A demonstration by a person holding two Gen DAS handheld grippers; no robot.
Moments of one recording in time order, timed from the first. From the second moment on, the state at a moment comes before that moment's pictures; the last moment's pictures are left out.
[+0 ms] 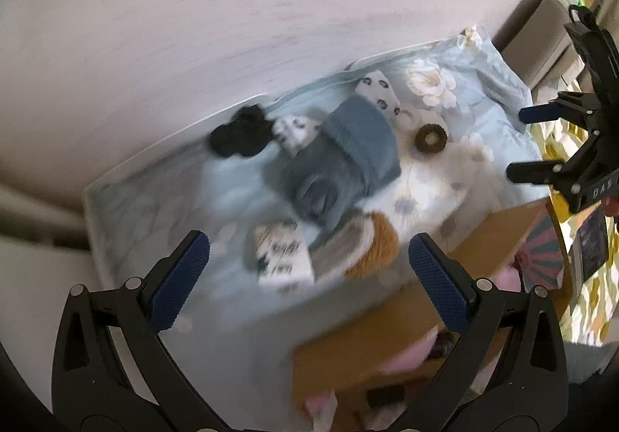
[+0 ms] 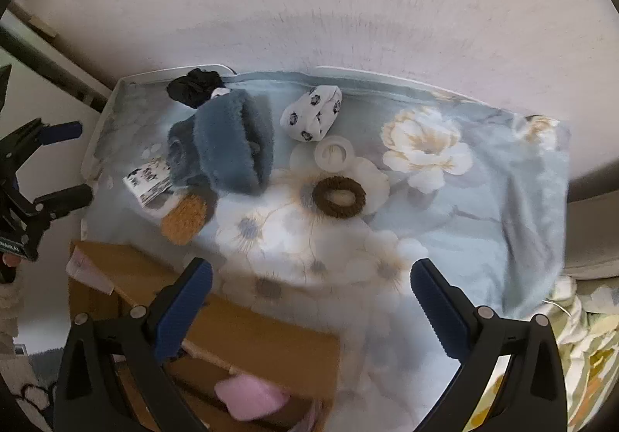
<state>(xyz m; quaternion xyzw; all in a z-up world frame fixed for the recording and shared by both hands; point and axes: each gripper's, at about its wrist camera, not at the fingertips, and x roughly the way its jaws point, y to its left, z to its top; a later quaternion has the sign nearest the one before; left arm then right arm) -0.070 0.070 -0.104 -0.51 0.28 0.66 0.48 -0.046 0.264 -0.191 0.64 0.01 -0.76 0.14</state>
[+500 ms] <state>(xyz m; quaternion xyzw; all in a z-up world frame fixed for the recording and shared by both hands) -0.080 0.137 -0.185 -0.53 0.33 0.61 0.49 -0.086 0.258 -0.257 0.67 0.07 -0.73 0.11</state>
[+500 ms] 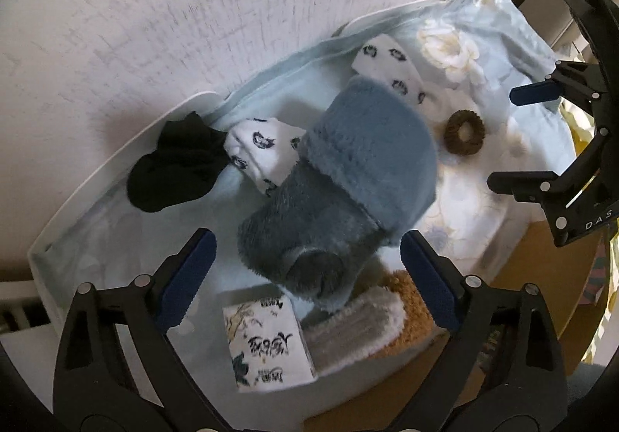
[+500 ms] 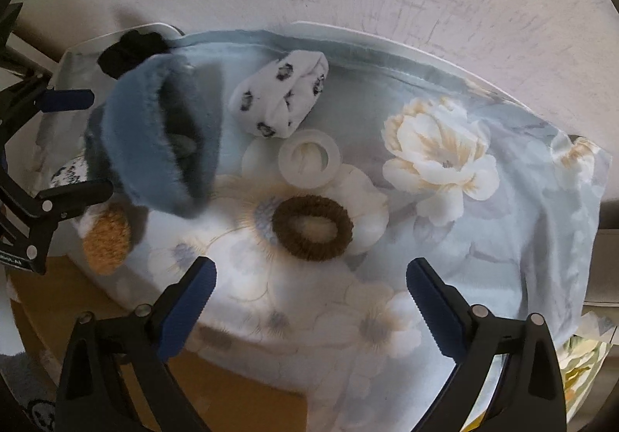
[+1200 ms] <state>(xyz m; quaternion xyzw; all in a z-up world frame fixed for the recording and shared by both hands) -0.082 0.137 -0.196 -0.55 0.31 0.59 0.51 -0.083 0.264 -0.273 0.68 0.08 -0.72 0.13</state>
